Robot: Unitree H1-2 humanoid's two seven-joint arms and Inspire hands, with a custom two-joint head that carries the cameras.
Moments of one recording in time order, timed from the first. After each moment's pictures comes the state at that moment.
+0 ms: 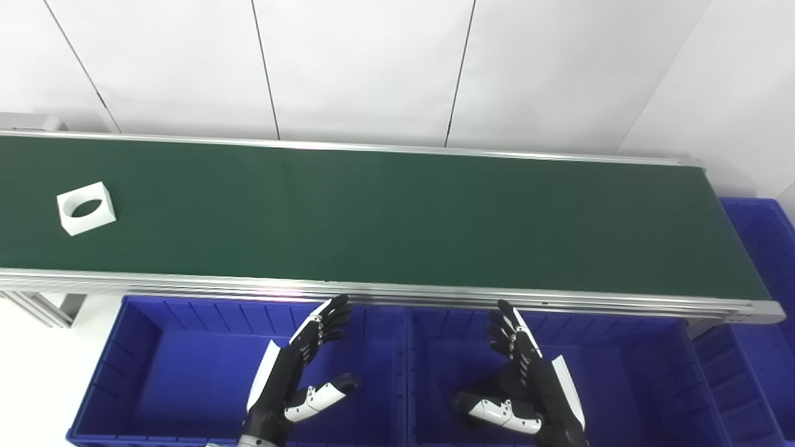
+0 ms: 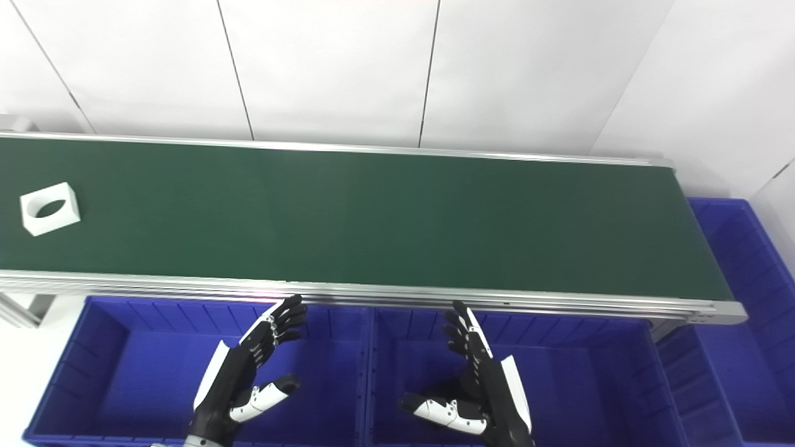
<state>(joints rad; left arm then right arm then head) 0.30 0.03 -0.24 0.06 0.17 -0.42 -0.05 0.38 -0.09 0.17 -0.12 -0.16 -0.19 0.00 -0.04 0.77</state>
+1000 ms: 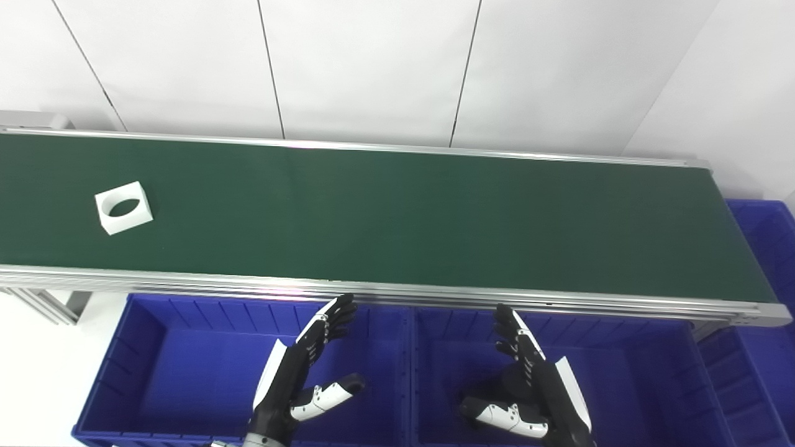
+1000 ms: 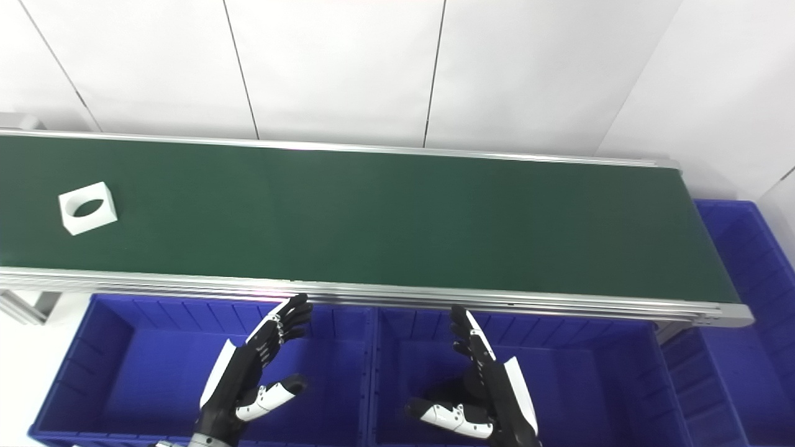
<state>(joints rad) 0.30 0.03 -0.24 0.06 0.17 -0.42 -0.05 0.38 -0.12 0.18 -0.12 -0.19 -0.21 0.02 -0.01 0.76</state>
